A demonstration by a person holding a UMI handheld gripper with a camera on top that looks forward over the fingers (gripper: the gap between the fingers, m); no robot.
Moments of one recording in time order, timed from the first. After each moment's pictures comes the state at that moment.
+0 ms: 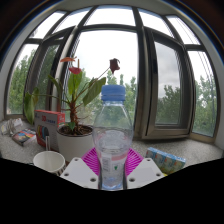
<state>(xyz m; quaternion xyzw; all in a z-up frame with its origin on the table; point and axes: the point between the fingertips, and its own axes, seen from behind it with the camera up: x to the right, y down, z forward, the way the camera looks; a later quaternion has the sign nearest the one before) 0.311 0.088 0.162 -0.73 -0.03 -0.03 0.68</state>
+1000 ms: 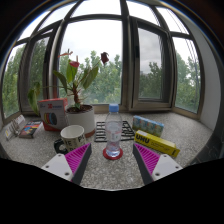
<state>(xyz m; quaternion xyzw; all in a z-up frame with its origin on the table) 0.292 -0.086 0.137 -0.81 0.06 -0.06 0.58</state>
